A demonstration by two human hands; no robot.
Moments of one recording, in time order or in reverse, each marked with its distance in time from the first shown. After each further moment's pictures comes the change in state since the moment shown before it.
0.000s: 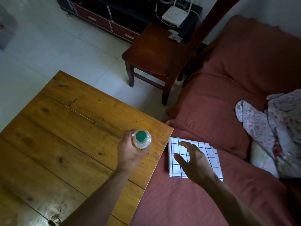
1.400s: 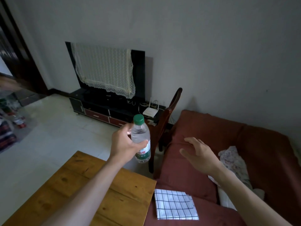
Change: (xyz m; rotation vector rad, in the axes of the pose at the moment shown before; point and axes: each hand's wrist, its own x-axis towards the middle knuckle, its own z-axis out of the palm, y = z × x) left_hand -0.051 0.330 -0.233 -0.169 0.027 0.414; right_hand -0.213 -0.147 -0.246 -0.068 0.458 -0.252
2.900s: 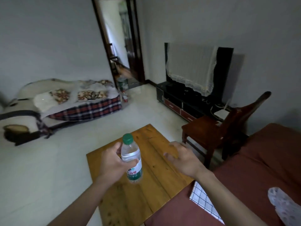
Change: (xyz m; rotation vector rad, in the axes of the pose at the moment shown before) left_hand -0.286 0.071 -0.077 0.262 0.454 -0.423; right_hand -0.104 -0.067 0.059 0.125 -0.567 -0.509
